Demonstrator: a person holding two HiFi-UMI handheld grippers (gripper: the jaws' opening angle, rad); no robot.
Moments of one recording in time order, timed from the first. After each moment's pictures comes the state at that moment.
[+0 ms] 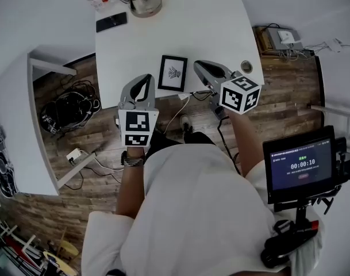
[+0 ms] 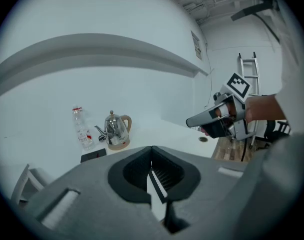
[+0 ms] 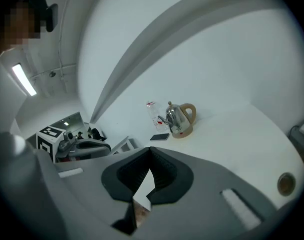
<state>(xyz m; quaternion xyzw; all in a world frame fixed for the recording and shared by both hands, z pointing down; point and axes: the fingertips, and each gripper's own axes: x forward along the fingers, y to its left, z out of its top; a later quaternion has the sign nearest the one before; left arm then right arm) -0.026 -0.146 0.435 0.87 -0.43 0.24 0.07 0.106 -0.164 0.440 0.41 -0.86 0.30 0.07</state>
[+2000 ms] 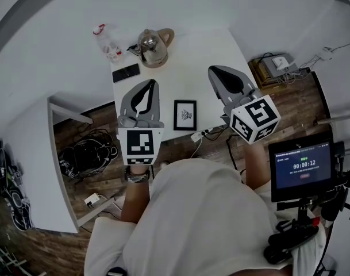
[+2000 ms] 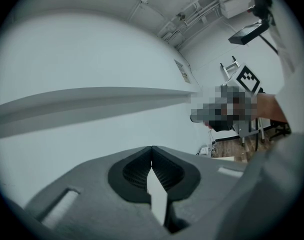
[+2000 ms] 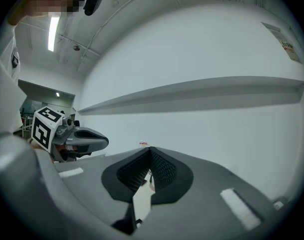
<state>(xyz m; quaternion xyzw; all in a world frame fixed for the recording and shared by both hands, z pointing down) -0.025 -0.201 0.254 0.89 -0.42 0.13 -0.11 0.109 -0.188 0.235 0.52 -0.85 0.02 0.05</state>
